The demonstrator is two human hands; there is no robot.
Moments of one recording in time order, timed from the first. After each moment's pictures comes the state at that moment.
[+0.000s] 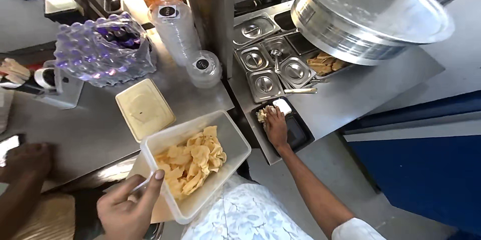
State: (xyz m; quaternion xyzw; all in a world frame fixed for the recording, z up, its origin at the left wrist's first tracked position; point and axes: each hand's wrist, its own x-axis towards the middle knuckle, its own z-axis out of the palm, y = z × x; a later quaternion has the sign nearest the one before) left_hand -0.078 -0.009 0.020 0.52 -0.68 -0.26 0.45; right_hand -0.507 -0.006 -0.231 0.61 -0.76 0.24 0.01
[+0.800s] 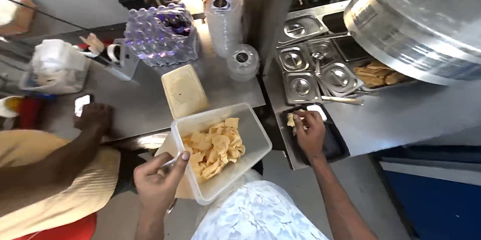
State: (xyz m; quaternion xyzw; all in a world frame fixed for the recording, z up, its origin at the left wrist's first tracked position) left_hand -0.052 0.005 0.022 0.55 -0.65 -0.23 0.48; right_hand -0.468 -0.007 -0.114 0.60 -0.71 0.37 -0.07
